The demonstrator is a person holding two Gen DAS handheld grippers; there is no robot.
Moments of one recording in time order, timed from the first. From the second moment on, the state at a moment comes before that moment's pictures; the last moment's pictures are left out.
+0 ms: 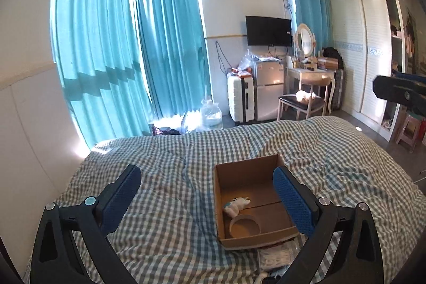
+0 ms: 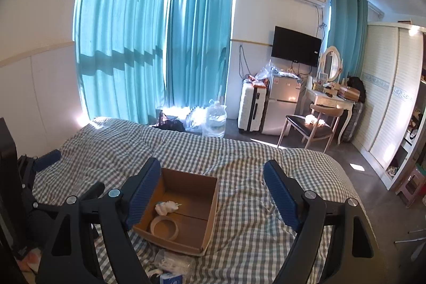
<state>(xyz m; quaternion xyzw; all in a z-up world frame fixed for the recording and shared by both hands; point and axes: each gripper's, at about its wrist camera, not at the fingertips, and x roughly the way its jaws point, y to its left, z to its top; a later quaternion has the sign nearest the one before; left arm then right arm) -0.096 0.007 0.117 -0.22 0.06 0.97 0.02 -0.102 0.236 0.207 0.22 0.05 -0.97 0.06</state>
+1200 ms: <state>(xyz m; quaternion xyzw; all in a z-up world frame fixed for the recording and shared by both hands) -0.008 -0.001 -0.034 -0.31 0.07 0.95 0.00 -0.005 0.232 0.007 0.30 0.02 -0.95 0.12</state>
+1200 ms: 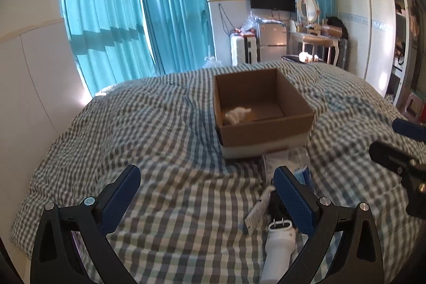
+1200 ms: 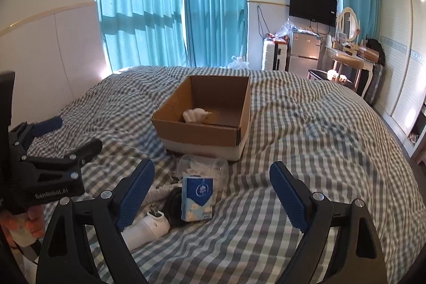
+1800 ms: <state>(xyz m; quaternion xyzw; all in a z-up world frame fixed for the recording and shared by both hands) 0.004 0.015 -0.093 -0.37 0.08 0.93 0.03 -0.013 0.230 -0.050 0.35 0.02 -0.93 0.10</state>
